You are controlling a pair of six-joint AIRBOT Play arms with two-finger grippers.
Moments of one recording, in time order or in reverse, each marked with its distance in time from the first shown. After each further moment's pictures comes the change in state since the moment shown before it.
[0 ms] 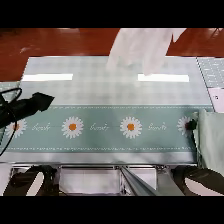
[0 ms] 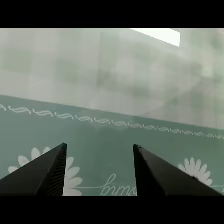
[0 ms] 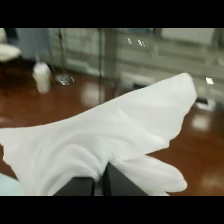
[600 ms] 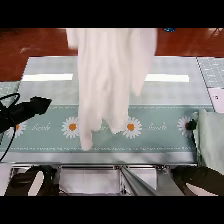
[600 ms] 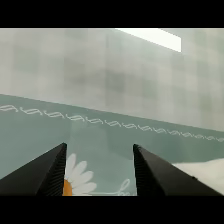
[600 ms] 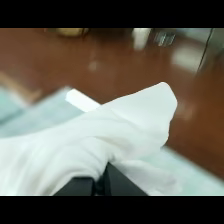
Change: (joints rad) left arm 0.084 0.051 -0.055 -0.012 0.026 0.079; right arm 0.335 0.004 -0.122 0.032 0.182 0.025
